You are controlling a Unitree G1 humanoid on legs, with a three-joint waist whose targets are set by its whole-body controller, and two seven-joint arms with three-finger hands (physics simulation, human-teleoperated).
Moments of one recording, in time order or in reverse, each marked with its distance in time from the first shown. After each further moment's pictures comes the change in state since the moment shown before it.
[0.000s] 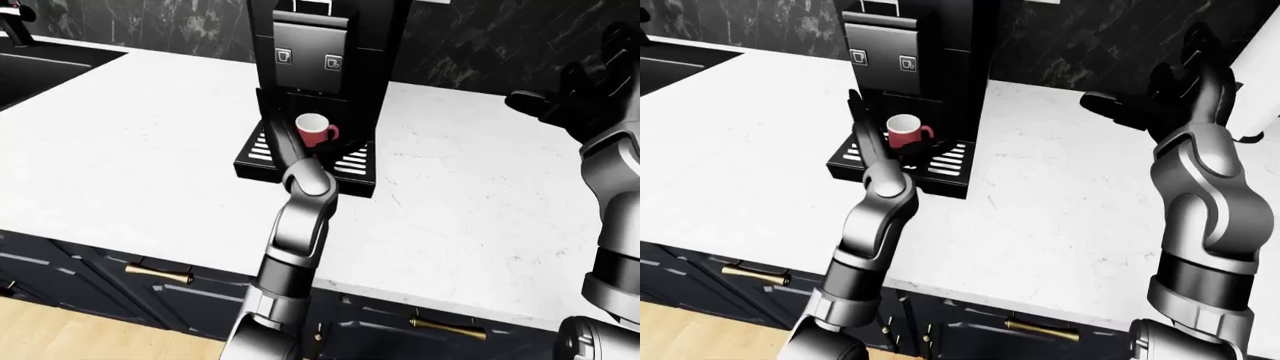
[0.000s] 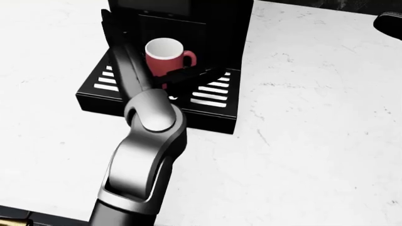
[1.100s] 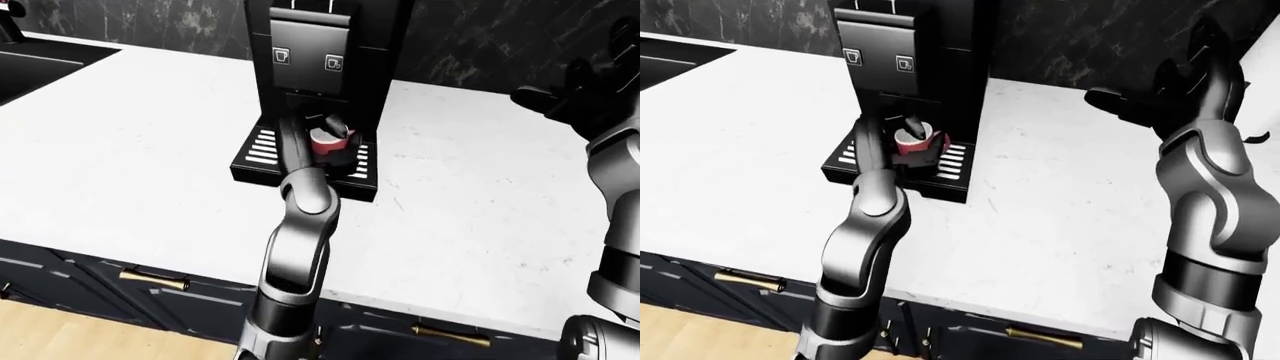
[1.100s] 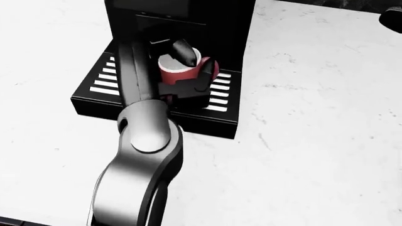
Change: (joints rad) left arm 0.120 -0.051 -0.078 -0.381 0.102 0.268 -0.218; right arm -0.006 -0.016 -0.005 -0.006 0.020 0.010 -0.012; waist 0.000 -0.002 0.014
